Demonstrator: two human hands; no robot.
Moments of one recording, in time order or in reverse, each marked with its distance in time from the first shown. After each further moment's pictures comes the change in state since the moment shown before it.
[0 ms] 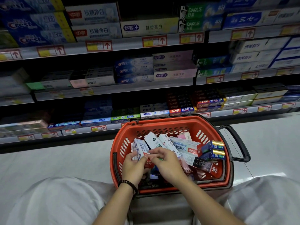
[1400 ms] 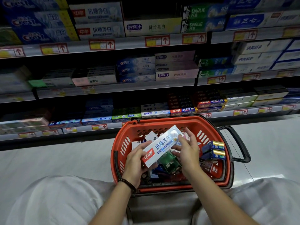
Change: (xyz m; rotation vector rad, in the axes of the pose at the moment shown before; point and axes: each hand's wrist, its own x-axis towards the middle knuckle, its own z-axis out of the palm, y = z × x) left_hand -0.025 0.030 -0.006 -0.123 -0.271 0.025; right_hand 0.012 -0.016 -0.043 0.485 0.424 0.033
